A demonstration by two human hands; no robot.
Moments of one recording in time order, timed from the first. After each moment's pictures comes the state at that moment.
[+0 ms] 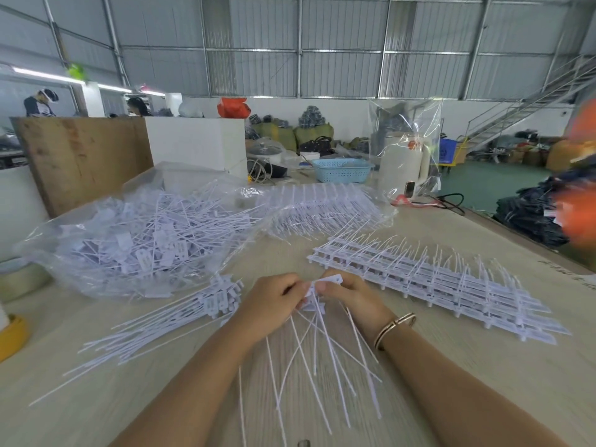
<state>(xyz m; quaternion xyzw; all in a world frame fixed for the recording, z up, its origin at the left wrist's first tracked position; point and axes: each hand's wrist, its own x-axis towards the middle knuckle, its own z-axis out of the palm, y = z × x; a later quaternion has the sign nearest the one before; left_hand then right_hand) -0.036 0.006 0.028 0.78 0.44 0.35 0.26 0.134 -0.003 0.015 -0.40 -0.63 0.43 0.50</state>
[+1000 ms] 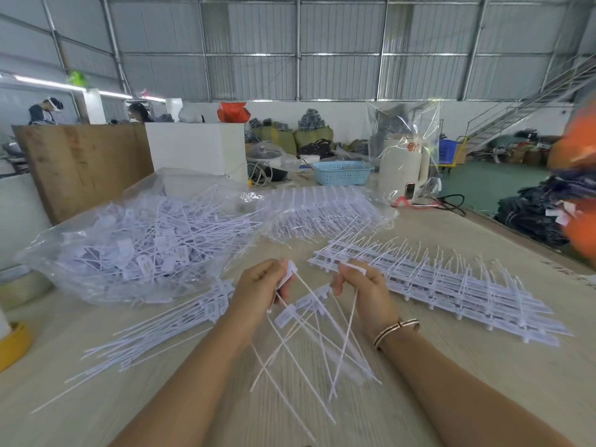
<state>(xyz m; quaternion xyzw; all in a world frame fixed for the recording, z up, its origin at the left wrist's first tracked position) -0.041 0.005 0.042 0.62 0.41 0.51 0.44 0.142 0.008 0.009 -0.37 -0.55 0.39 0.65</state>
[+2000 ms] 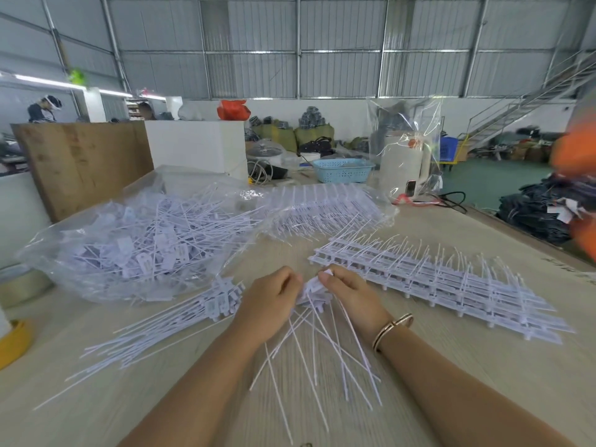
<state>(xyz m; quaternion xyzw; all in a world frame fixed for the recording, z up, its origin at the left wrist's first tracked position) -0.035 0.010 0.025 0.77 0.47 0.38 0.21 0.129 -0.002 0.013 -0.40 -0.63 0.38 0.54</state>
